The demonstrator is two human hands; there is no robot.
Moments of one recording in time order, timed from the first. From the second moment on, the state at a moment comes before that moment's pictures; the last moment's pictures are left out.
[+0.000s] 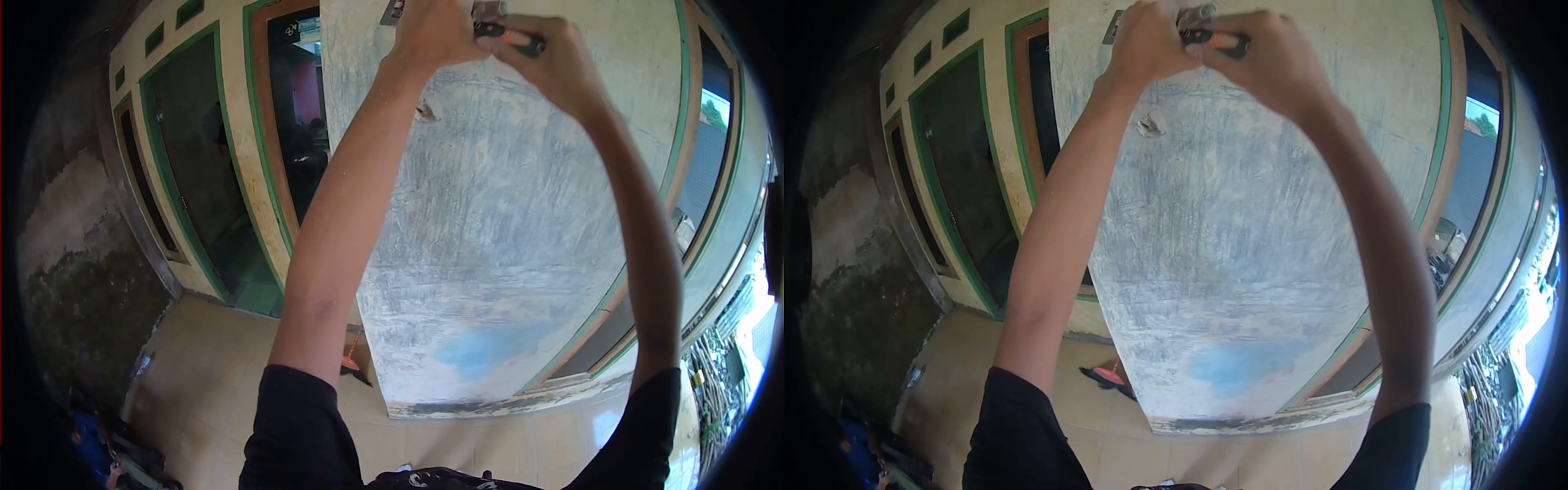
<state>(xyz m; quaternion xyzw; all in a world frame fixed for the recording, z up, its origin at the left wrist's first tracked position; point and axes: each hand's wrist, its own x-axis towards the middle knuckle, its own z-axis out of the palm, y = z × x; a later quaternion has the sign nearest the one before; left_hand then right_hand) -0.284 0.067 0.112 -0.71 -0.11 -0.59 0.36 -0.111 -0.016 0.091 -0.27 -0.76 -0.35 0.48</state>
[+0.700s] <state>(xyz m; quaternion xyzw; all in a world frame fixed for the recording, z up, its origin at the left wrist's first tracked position) -0.050 0.014 0.016 -0.84 0.16 -0.39 0.33 0.042 -0.138 -0.083 -0.52 -0.63 -0.19 0.54</state>
